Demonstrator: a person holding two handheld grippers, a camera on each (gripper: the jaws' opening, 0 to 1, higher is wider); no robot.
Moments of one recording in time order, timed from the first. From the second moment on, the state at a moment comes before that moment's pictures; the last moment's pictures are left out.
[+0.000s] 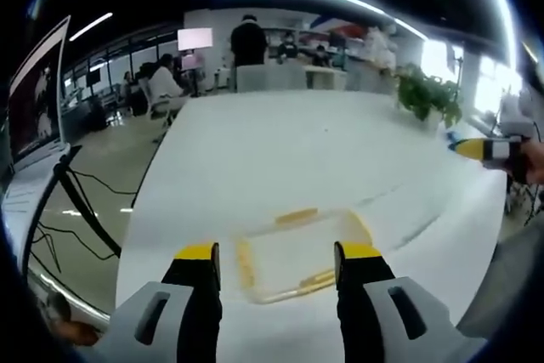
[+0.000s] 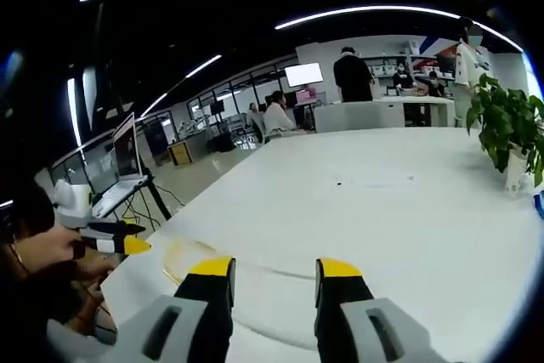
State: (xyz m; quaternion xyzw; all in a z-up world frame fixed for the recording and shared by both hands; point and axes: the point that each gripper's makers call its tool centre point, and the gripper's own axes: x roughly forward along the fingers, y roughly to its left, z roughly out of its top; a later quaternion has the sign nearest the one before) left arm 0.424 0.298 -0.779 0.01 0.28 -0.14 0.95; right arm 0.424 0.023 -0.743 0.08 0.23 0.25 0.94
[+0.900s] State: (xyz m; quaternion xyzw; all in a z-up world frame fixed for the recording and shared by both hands) left arm 0.437 0.323 -0.788 0.01 0.28 -0.12 0.95; right arm 0.439 0.108 -0.755 0.08 0.24 0.30 0.92
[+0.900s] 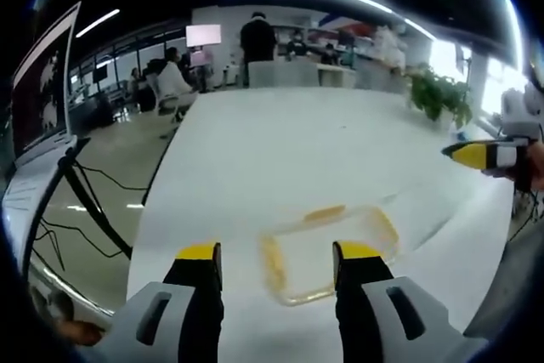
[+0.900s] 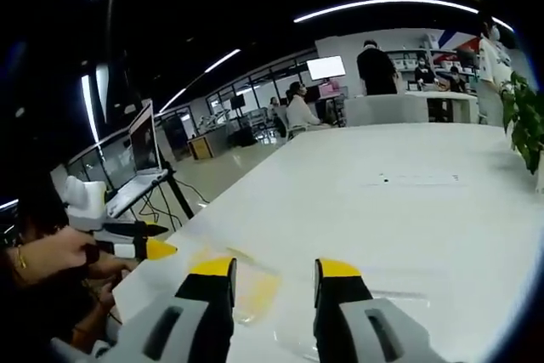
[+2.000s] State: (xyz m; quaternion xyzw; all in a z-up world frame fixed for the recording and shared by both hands) left arm 0.443 0.333 -0.808 0.01 0.30 -0.11 0.95; right arm 0.438 0.152 -0.795 0.08 0.28 0.31 0.91
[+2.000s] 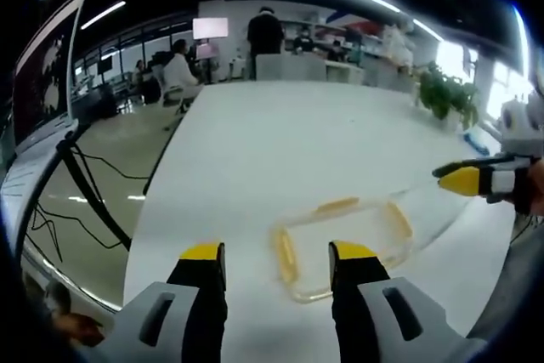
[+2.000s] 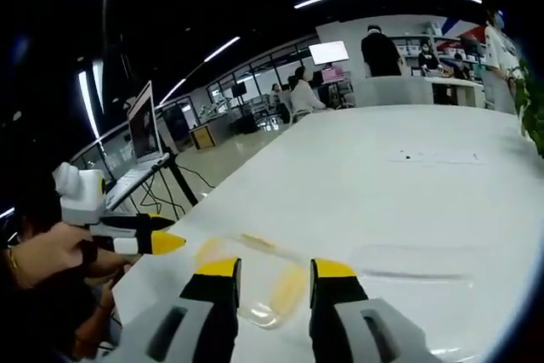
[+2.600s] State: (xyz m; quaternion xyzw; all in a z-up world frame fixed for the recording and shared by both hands) left arm 0.446 0.328 -0.834 0.01 0.32 -0.11 0.94; right arm 0.429 0.176 -0.823 0.05 0.29 0.30 0.91
